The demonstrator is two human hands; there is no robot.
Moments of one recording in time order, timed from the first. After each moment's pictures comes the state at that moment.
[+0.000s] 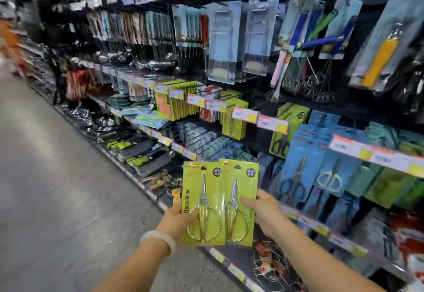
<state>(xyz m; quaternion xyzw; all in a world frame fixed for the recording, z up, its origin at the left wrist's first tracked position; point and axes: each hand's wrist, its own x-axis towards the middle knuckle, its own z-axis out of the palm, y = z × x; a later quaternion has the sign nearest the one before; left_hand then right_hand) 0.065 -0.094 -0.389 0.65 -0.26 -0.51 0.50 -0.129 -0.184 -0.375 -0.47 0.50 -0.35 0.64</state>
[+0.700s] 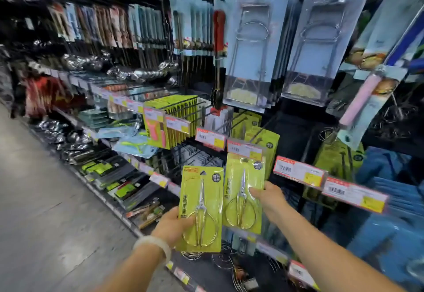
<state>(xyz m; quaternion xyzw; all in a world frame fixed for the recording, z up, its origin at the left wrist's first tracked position) 0.242 -0.335 -0.390 0.66 -0.31 -0.52 0.45 0.029 -0.455 -0.367 -0.45 0.59 -0.38 0.54</state>
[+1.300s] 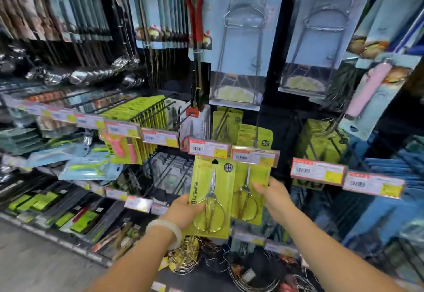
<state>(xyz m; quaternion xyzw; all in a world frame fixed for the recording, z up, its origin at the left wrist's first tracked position) 0.297 -0.457 -0.380 0.63 -0.47 -0.55 0.28 0.067 -0.481 -0.368 -0.37 0.62 -0.47 0.50</state>
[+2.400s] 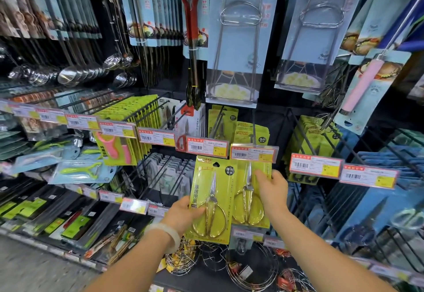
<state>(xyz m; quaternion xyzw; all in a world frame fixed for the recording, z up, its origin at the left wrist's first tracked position) 0.306 -0.468 -0.407 0.59 -0.49 -0.58 0.28 0.091 -0.468 -0.365 -0.37 0.65 -0.60 0.30</state>
